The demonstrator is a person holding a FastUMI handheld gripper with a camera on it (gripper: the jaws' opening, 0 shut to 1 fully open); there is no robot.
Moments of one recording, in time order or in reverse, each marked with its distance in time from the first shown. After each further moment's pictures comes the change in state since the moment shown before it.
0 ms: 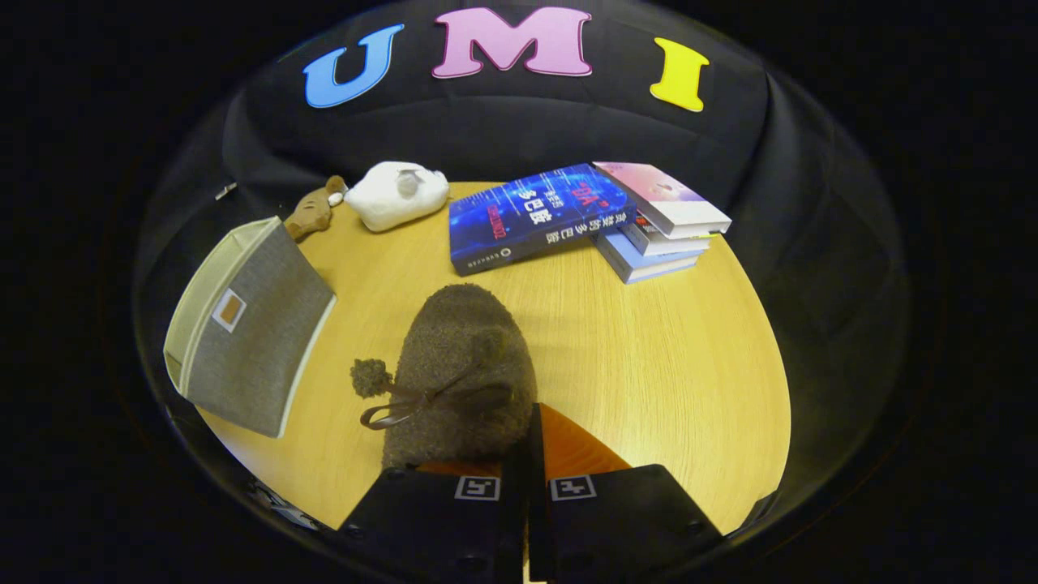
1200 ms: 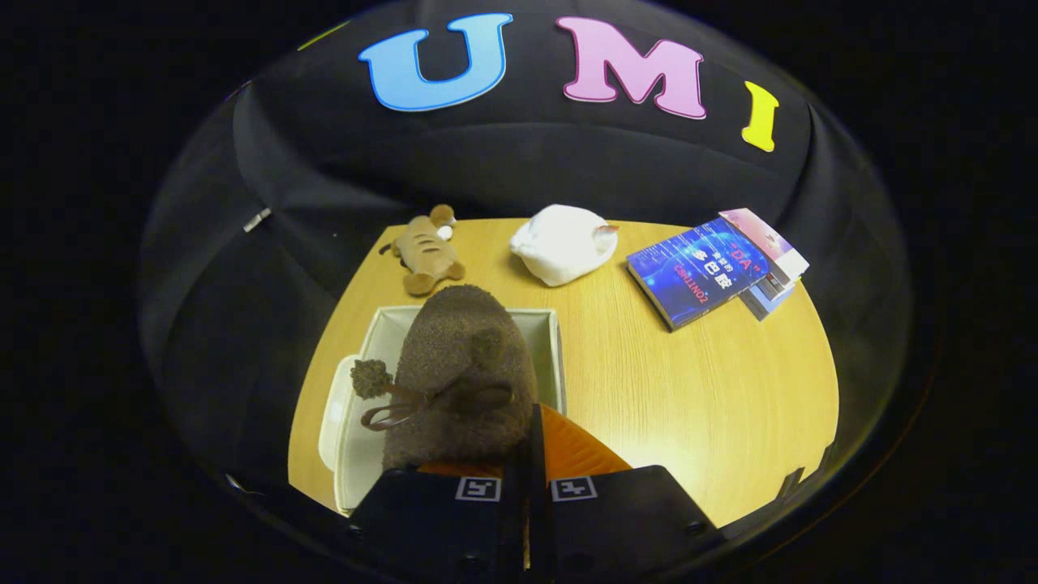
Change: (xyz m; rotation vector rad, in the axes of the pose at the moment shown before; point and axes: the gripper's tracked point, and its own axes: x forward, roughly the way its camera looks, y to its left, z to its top) arm -0.006 0.315 0.086 0.071 0.065 -0.017
